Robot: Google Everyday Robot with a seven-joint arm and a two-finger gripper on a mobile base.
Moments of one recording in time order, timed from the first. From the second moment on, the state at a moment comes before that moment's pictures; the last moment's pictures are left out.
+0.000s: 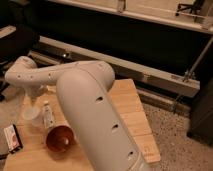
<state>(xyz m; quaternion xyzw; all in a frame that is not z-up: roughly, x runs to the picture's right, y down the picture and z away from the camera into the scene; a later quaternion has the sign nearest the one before) -0.355 0.050 0.816 -0.11 -0.23 -0.84 0.47</state>
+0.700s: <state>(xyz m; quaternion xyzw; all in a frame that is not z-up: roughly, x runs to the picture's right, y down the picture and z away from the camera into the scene) -0.375 0.039 0.838 -0.13 -0.27 -0.79 0.53</state>
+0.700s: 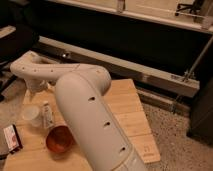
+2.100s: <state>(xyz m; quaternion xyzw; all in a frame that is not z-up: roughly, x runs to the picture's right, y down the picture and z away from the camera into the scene) -0.392 0.081 0.878 -0.14 -0.33 -0.75 0.56</state>
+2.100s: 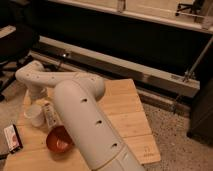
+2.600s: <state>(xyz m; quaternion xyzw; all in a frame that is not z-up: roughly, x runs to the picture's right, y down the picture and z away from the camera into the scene) -0.378 0.078 0.887 -0.15 -0.33 -0.75 0.56</state>
